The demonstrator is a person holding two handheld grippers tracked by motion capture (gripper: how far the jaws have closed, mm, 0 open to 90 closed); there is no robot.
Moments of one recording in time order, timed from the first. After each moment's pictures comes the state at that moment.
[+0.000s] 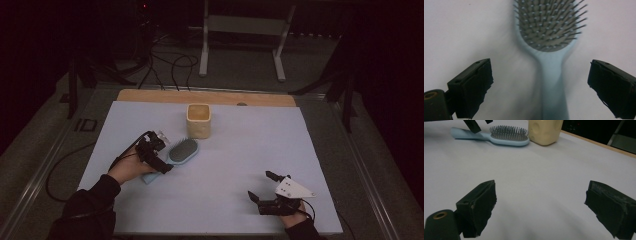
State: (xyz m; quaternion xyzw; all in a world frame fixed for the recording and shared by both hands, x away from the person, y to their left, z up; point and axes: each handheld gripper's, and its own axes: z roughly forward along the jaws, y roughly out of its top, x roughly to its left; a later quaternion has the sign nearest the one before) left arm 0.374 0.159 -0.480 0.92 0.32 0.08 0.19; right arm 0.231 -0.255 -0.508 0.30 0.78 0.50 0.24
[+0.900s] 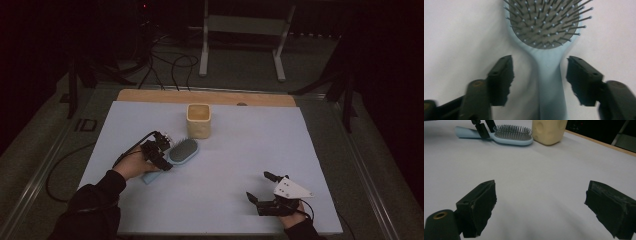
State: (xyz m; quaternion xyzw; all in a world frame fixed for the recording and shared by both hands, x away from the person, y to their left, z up) left arm 0.385 0.146 -0.486 0.94 0.32 0.04 0.13; right arm 0.231 -0.252 -0.508 0.29 0.78 0.50 0.23
